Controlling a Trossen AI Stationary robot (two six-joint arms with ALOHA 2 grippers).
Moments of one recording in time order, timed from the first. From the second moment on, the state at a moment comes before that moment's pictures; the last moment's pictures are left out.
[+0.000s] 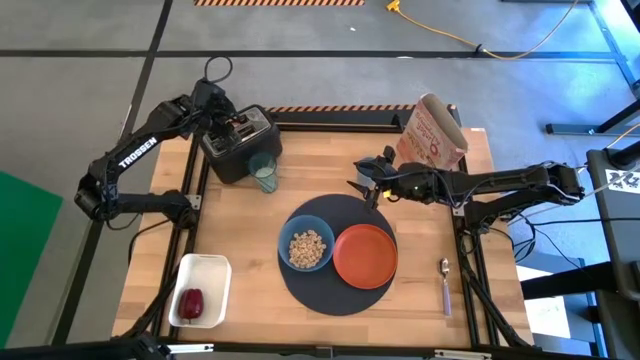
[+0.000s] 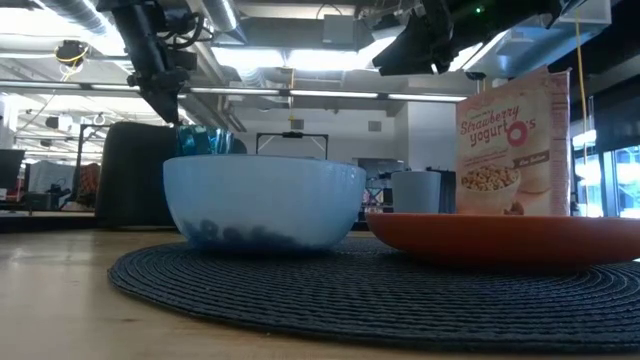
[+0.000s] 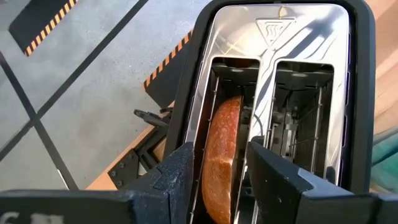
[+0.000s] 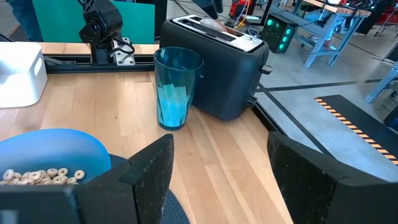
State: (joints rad) left arm 0.94 1.13 1.10 -0.92 -0.20 0.22; right arm -0.01 1.20 0.78 0.11 0.34 -0.06
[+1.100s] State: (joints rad) left arm 0.94 1.13 1.03 -0.87 -0.27 0.22; right arm -0.01 1.20 0.78 0.13 0.32 -0.06
